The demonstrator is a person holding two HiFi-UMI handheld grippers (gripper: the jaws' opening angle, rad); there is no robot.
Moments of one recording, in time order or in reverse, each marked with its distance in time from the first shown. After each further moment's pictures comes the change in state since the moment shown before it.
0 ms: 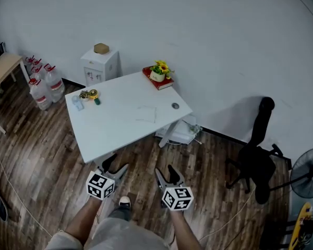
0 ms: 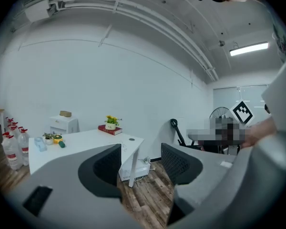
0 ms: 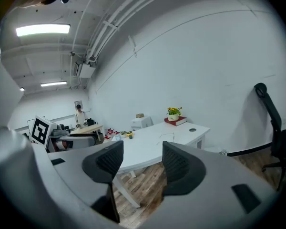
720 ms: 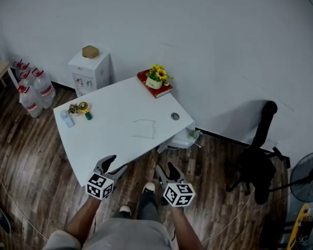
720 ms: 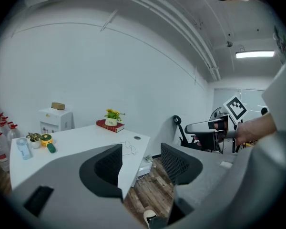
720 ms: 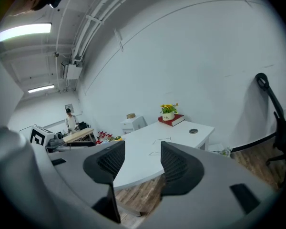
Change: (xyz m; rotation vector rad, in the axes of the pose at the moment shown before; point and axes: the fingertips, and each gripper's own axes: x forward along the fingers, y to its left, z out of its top) left arm 0.137 0.115 0.017 -0.034 0.077 -0.058; right arm 0.164 -0.078 0.046 0.093 0.040 -0.055
